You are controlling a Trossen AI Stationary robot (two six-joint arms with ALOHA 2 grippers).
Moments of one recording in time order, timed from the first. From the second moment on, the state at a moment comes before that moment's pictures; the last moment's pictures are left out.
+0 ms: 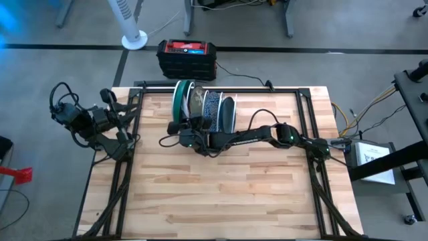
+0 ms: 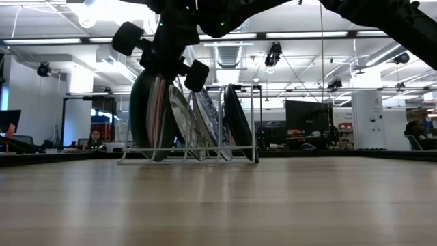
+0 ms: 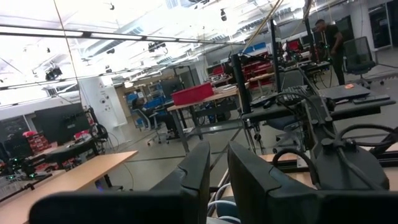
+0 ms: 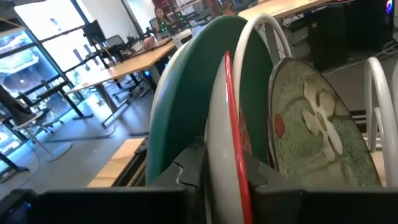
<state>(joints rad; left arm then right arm) -0.55 0.36 0.76 -0.11 -0.91 0.52 0.05 2.44 2.08 0.06 1.13 0.72</state>
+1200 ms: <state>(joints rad) -0.55 0.36 0.76 -0.13 -0.91 0.50 0.17 2.41 2.13 0.06 1.12 0.49</state>
